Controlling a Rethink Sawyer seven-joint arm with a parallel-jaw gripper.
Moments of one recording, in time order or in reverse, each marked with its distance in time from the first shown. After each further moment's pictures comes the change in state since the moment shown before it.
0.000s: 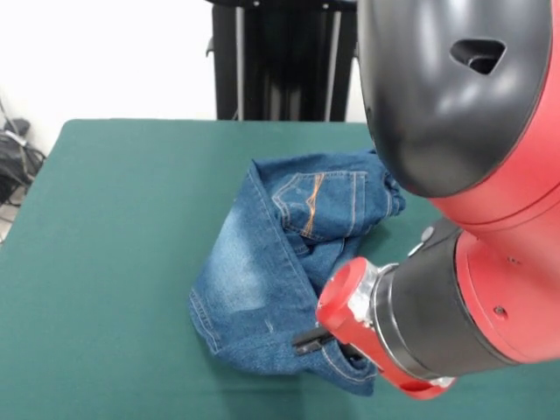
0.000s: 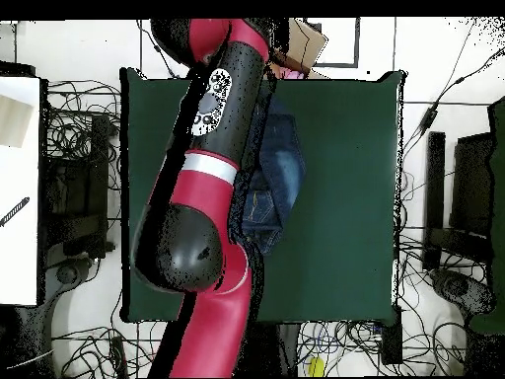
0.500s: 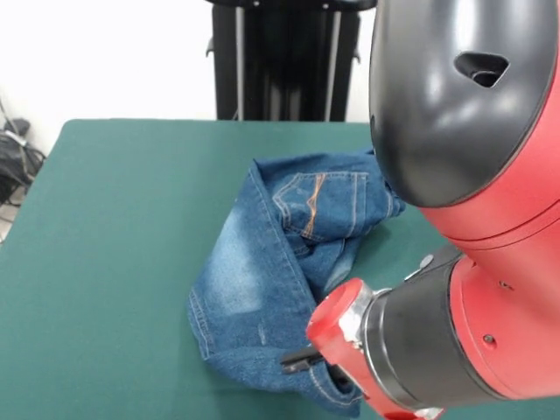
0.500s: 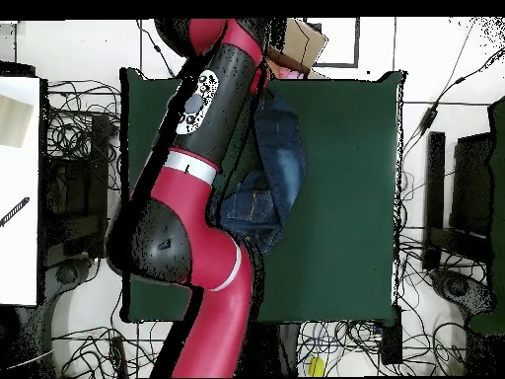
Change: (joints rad) arm -0.012 0.006 -0.379 0.131 0.345 0.000 0.000
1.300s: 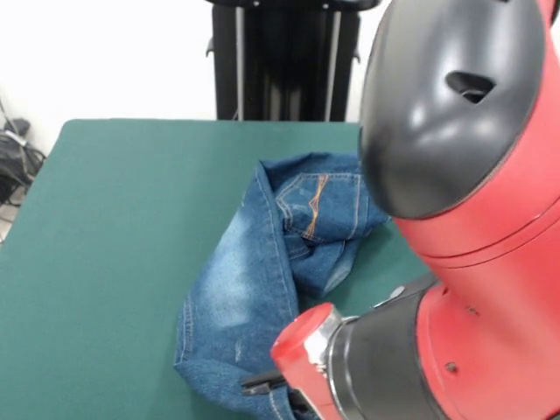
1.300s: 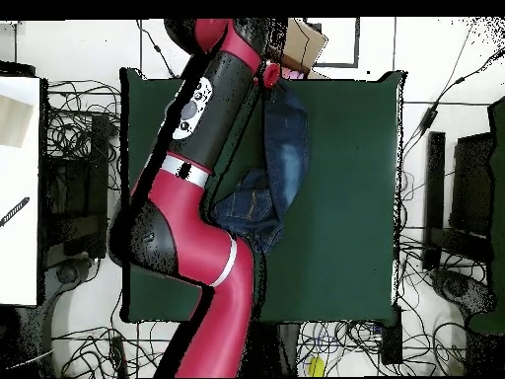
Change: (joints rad) arm -0.022 0.041 -0.265 0.130 0.203 -0.007 0.000
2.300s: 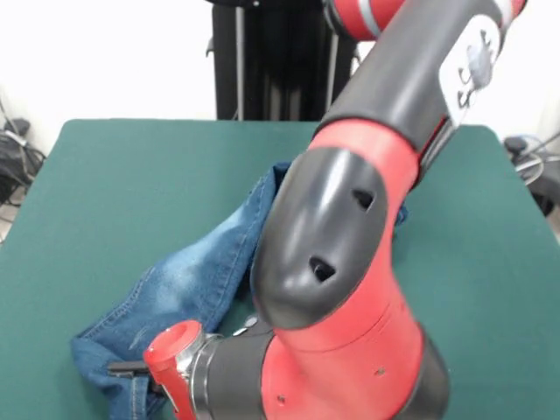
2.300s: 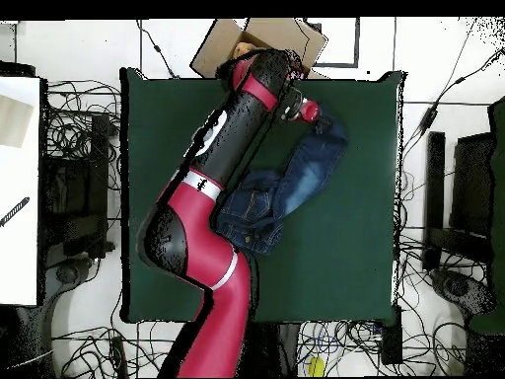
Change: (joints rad) arm -0.010 0.245 0.051 0.177 -0.385 -0.186 0.000
